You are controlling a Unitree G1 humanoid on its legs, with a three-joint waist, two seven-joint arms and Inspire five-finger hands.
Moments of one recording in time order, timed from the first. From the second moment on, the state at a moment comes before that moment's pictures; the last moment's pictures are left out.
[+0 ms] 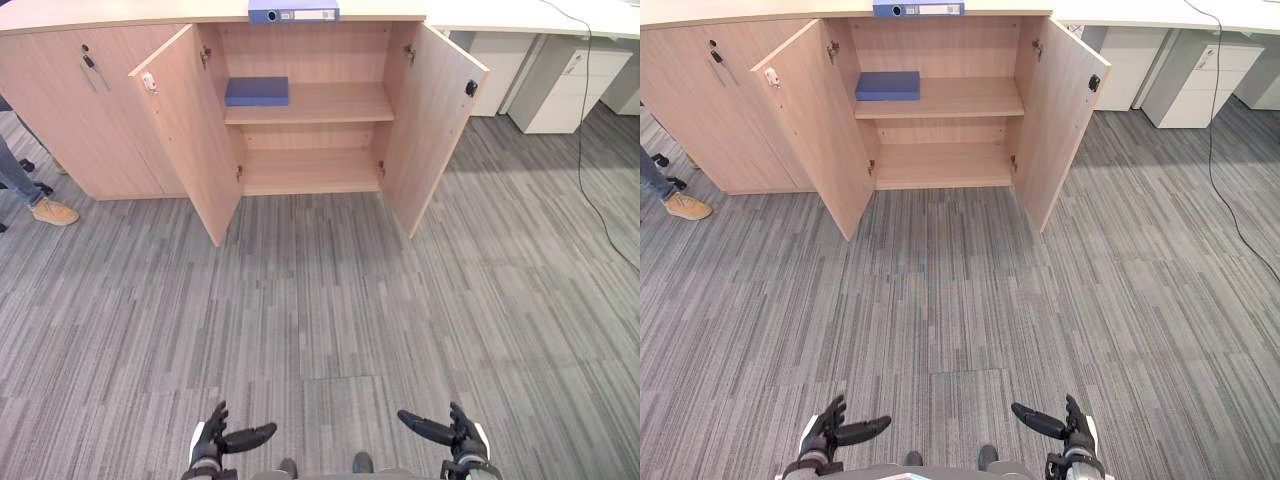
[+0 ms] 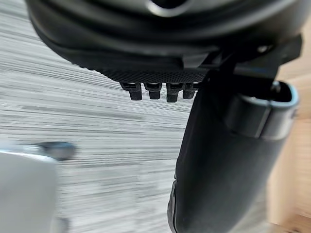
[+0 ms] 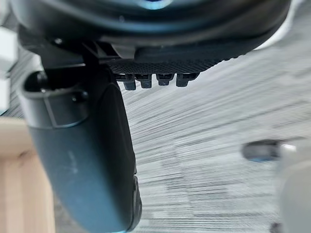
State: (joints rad) left arm 0.22 0.13 0.07 0.78 -0.10 -0.17 0.04; right arm 0.19 -0.10 -0.15 0.78 0.04 -0.11 -0.08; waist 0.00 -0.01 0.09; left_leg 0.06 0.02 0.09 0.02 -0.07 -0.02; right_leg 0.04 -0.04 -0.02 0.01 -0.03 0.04
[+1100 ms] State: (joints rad) left arm 0.13 0.10 0.11 0.66 -0.16 -0.17 0.06; right arm 0.12 -0.15 -0.12 0.71 0.01 -0.08 -0.08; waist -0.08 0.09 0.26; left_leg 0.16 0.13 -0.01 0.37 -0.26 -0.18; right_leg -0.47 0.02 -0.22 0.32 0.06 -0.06
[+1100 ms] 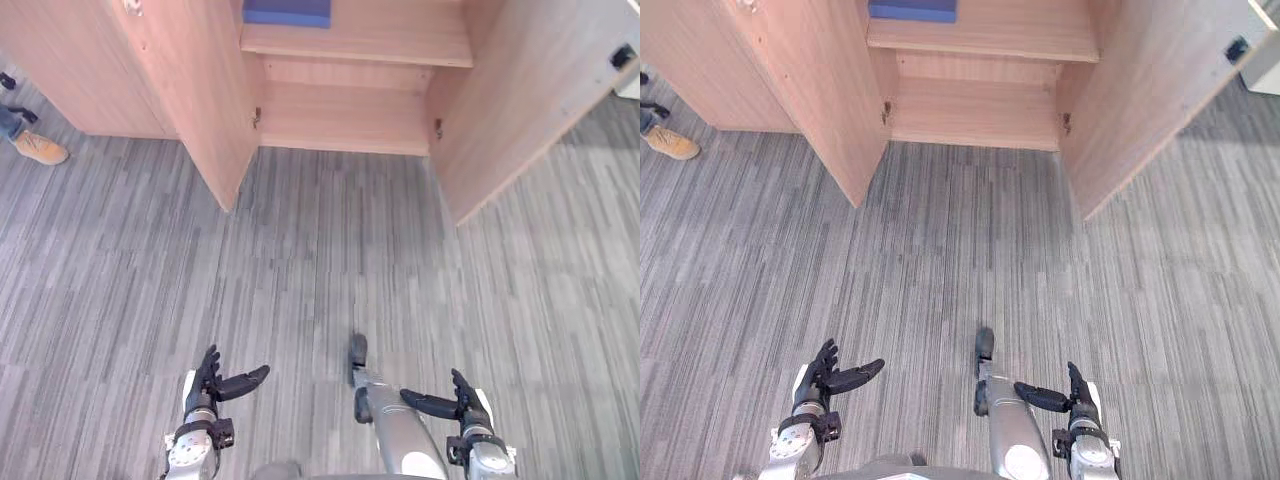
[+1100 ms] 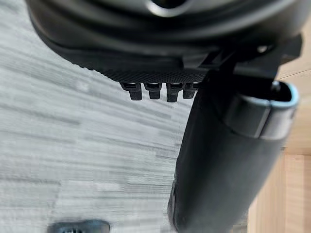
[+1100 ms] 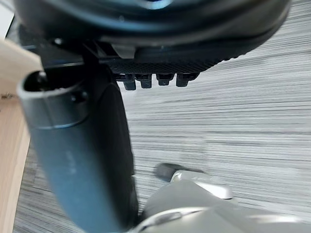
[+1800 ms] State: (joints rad) left arm 0.19 0.10 0.06 0.64 -0.16 -0.17 0.05; right arm 0.13 -0.09 -0.06 0.73 0.04 -0.10 -0.07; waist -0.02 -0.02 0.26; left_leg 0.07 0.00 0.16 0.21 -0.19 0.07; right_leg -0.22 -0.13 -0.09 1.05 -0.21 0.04
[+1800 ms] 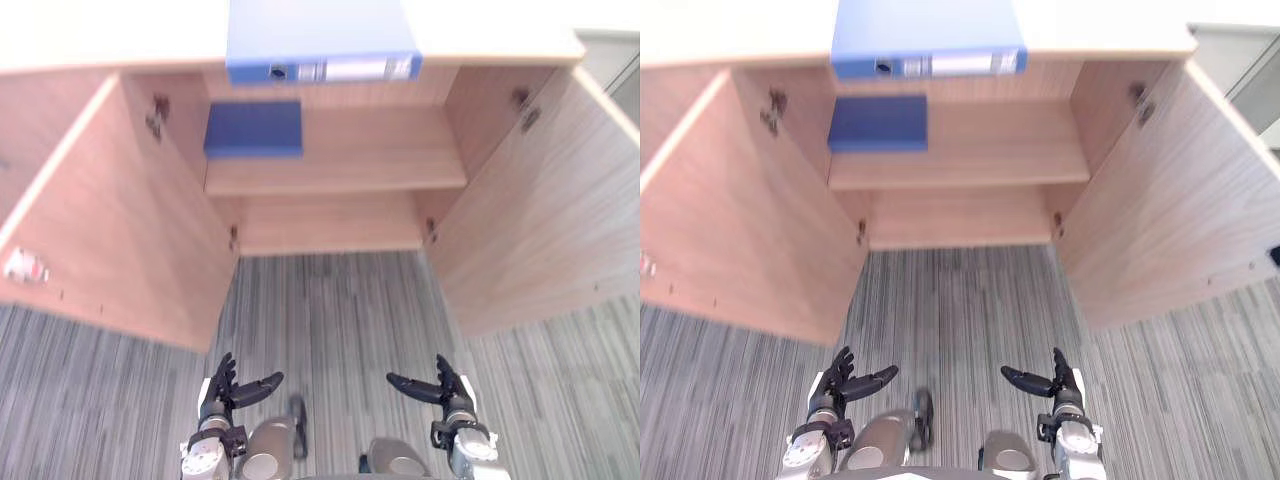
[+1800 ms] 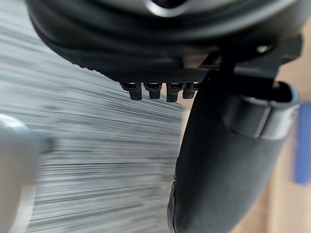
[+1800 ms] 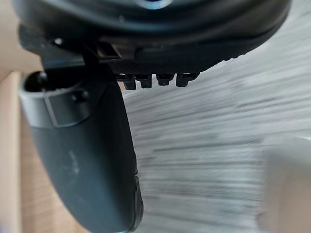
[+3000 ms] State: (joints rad) left arm 0.48 0.17 -0.06 -0.28 0.16 -0.27 0.10; right arm 0.20 -0.09 -0.14 0.80 0.02 -0.13 -0.09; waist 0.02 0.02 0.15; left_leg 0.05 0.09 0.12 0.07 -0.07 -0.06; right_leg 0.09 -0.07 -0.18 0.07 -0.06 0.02
